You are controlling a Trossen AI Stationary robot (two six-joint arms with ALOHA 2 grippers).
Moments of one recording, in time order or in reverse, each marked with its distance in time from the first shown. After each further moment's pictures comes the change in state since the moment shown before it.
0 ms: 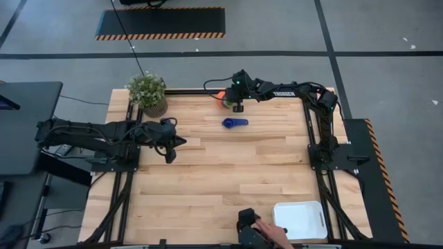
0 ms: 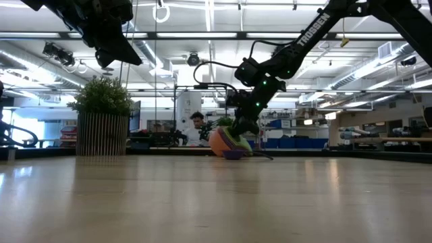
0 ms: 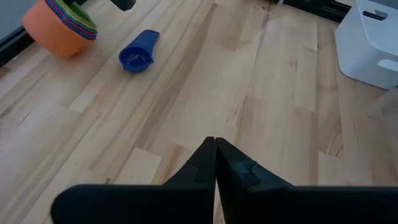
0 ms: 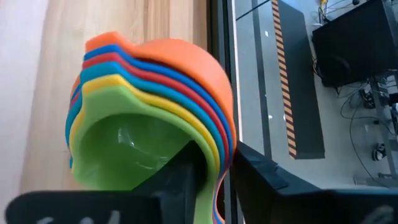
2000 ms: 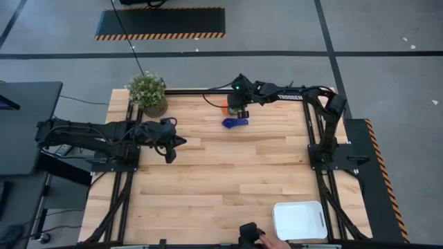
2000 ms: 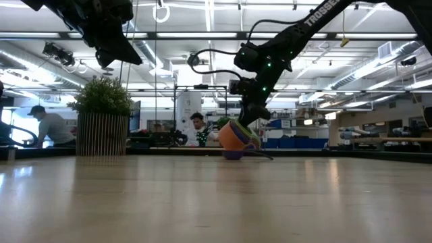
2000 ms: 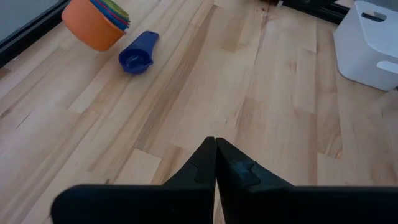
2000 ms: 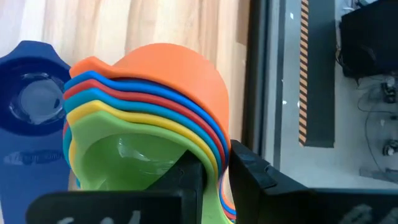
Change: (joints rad) left arm 0.000 0.000 0.000 0.004 0.000 0.000; right arm 0.095 -0.126 -0.003 -0.255 0.066 0.026
